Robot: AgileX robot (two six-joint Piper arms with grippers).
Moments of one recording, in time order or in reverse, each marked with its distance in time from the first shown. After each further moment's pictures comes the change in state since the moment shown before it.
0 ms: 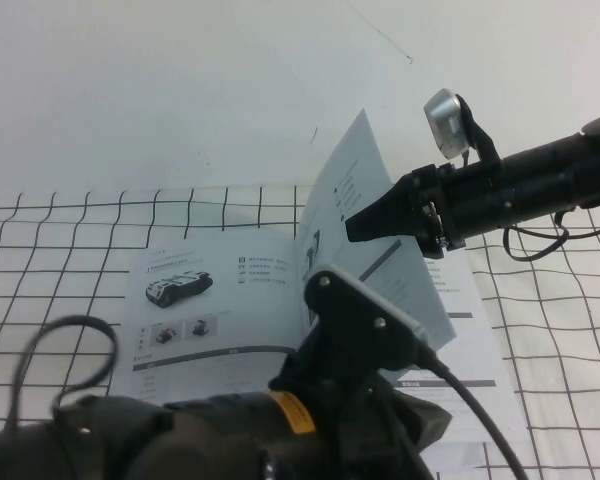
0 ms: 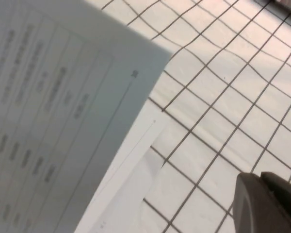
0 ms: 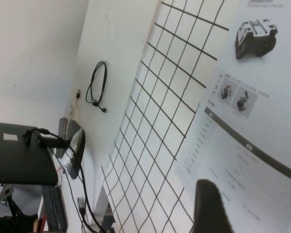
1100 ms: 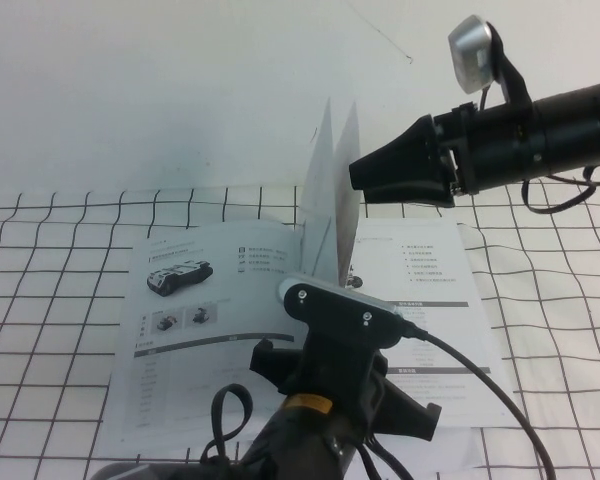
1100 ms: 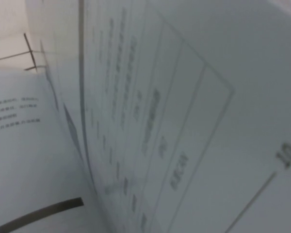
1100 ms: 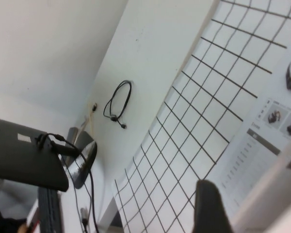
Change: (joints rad) right arm 0.000 -0.156 0.000 0.028 0.000 -0.037; left arm -0.136 0.320 0.000 -0.575 -0.777 0.364
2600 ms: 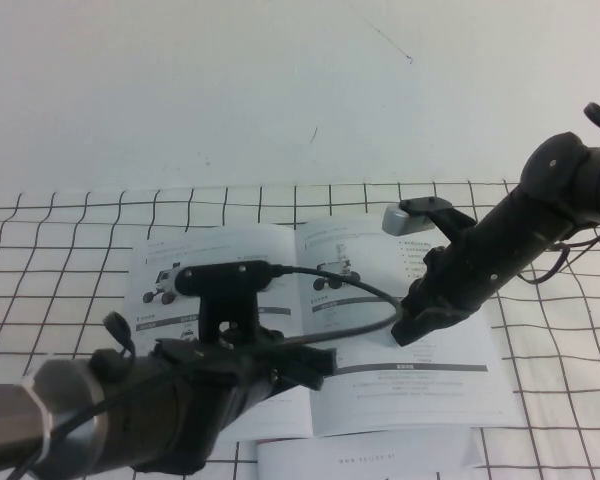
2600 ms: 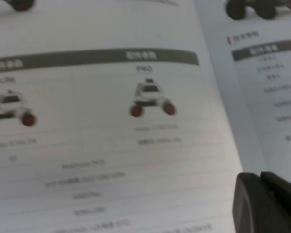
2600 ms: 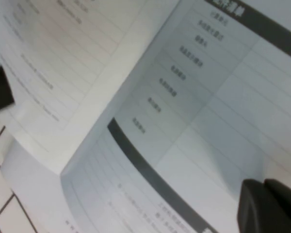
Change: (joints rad) right arm 0.096 0.201 0.009 -0.631 -0.220 0.057; left arm 0.320 0.000 0.000 -0.499 0.309 0.266
